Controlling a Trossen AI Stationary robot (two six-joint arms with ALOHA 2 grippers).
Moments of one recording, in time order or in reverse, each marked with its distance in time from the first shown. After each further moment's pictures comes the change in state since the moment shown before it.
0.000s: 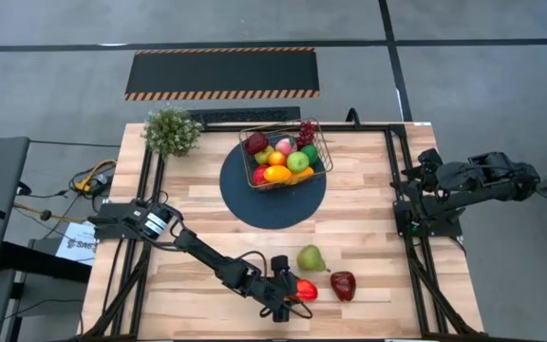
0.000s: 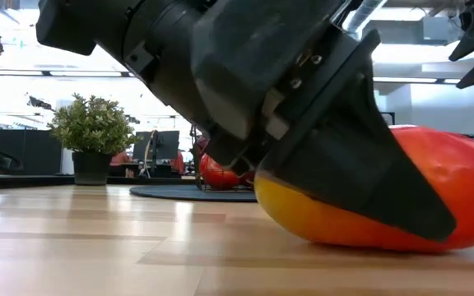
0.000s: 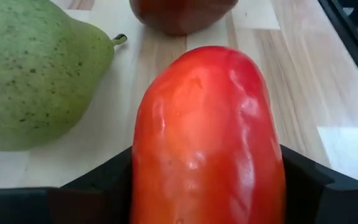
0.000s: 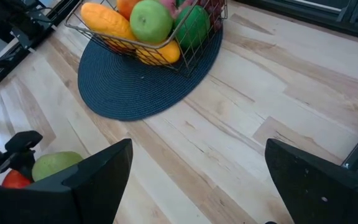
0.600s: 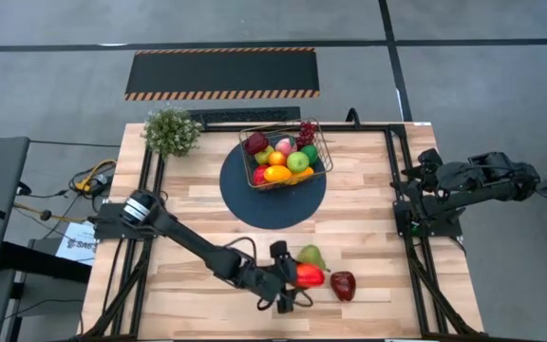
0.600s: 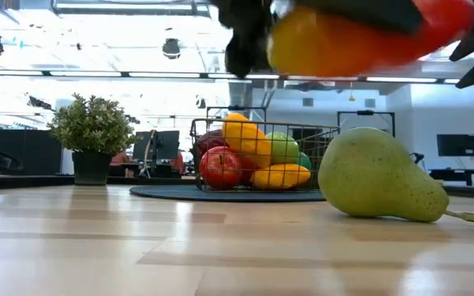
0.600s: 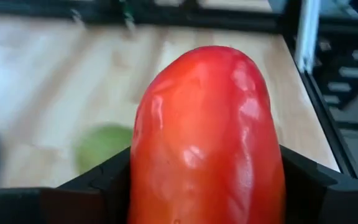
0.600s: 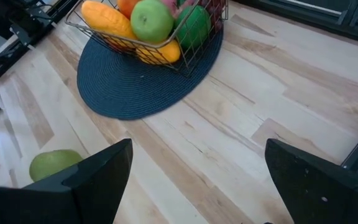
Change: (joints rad) left arm 0.021 -0.186 0.000 -0.053 -0.123 0.036; right arm 0.000 0.000 0.000 0.000 0.000 -0.020
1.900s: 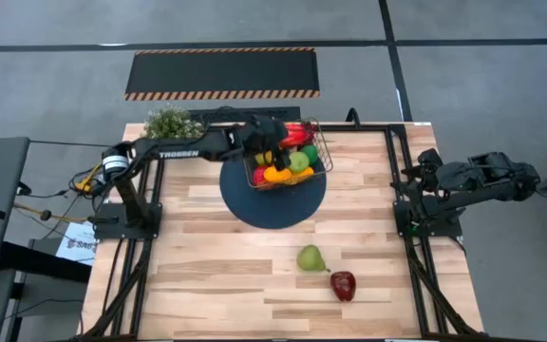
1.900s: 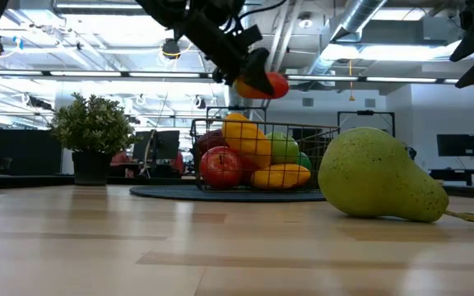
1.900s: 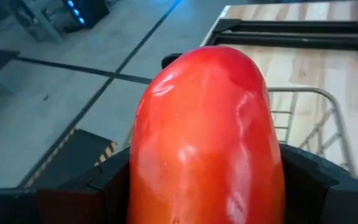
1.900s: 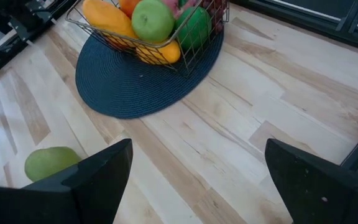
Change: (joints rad) left arm 0.800 -0.290 0.000 -0.239 0.239 0.483; right arm 0.000 0.000 0.000 0.000 0.003 -0.033
